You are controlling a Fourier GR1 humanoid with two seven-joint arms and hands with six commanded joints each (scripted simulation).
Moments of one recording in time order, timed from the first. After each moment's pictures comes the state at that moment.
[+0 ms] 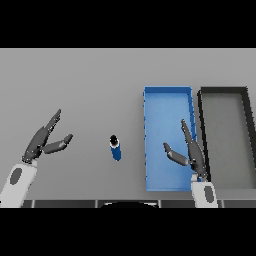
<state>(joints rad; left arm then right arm) -0.07 0.64 -0.24 -1.53 0.27 -0.09 -0.08 0.13 -0.12 0.11 -1.73 0.17 0.05 -0.04</state>
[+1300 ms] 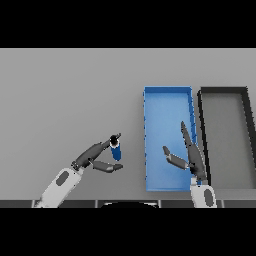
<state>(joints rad) -0.15 0.34 -0.56 -1.46 0.07 -0.19 -0.05 0.17 -0.11 0.13 -1.77 0.18 0.05 -0.06</state>
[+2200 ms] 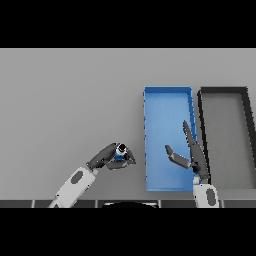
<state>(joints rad) -0.19 0.18 -0.59 -1.36 0.09 -0.17 -0.21 0.16 -0.13 0.11 -1.77 0.15 0.06 -0.04</state>
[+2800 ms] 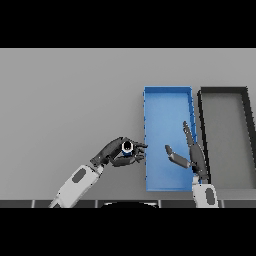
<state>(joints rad) -0.24 0.15 -0.60 -1.58 0.12 -0.13 -0.10 0.16 -0.13 0.11 -1.74 0.17 0.05 -0.07</state>
